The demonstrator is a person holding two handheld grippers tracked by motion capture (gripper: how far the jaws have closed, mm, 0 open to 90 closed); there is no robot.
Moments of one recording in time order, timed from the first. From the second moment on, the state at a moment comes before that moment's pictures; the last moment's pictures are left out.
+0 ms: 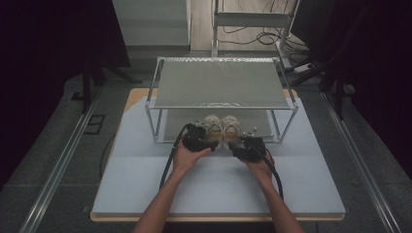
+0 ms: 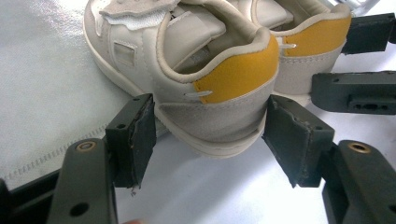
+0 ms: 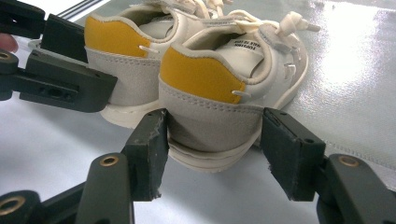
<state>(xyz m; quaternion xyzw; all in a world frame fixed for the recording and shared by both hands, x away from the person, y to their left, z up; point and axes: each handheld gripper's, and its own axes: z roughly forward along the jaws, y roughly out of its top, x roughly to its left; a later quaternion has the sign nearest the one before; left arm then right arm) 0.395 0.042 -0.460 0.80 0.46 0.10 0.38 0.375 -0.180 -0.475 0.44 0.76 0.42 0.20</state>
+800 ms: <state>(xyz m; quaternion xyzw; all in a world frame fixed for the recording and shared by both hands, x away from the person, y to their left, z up) 0.415 0.044 -0.461 0.81 0.44 0.11 0.37 0.387 -0.181 -0.478 0.45 0.76 0.43 0.20</state>
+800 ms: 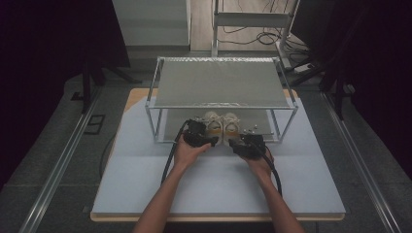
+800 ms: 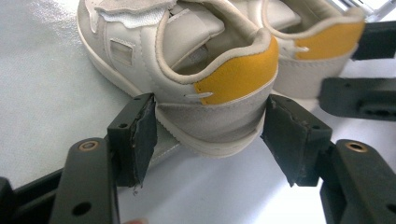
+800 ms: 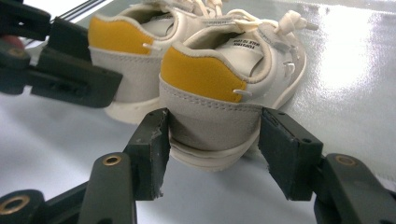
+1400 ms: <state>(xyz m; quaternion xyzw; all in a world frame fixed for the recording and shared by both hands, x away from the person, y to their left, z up) 0.426 0.042 -0.461 0.82 0.43 0.11 0.36 0.405 -0.176 -0.482 0.46 0.75 0.43 0.21</state>
